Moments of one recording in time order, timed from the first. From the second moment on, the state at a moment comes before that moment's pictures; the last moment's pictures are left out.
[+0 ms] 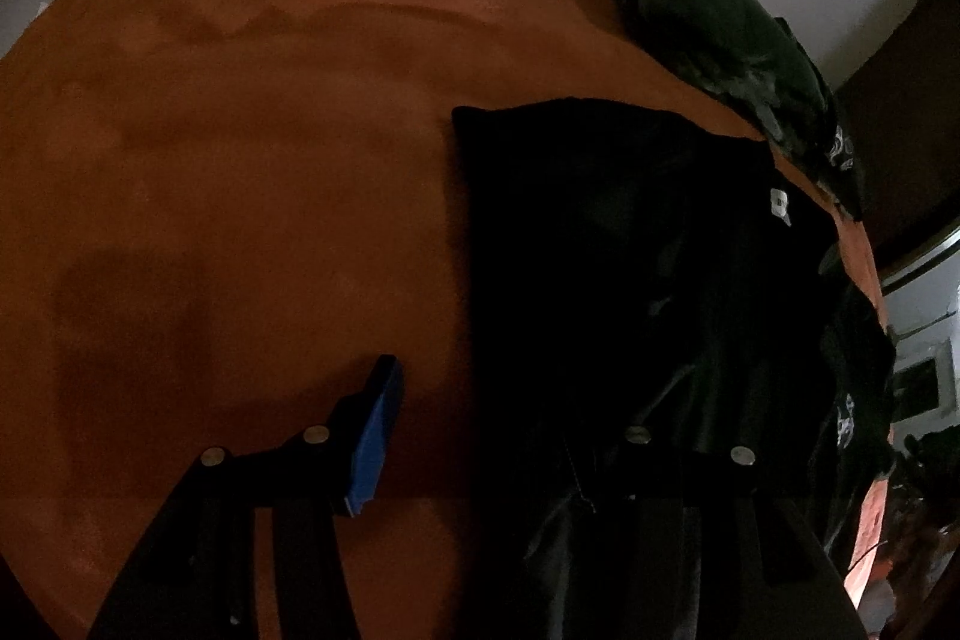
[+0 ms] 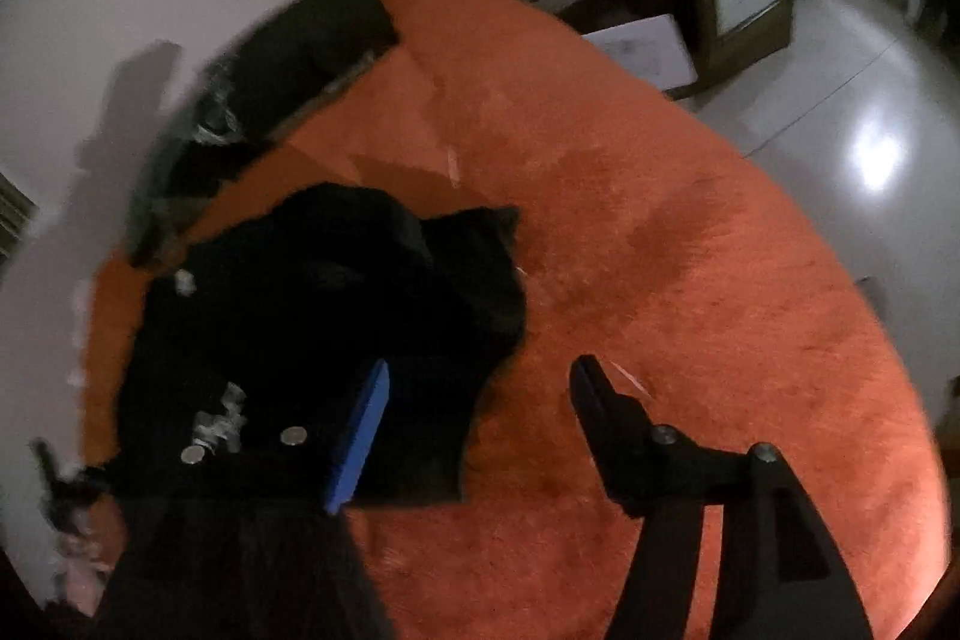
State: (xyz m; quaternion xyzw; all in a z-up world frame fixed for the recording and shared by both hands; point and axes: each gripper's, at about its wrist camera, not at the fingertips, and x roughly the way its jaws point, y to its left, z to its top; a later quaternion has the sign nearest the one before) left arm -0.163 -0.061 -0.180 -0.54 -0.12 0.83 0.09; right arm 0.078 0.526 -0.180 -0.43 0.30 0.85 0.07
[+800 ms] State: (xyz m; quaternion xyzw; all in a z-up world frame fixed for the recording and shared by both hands) left arm -0.163 -0.058 -0.188 -0.54 -0.12 0.83 0.09; right arm 0.011 0.574 -0.178 -0.40 0.37 0.83 0.09
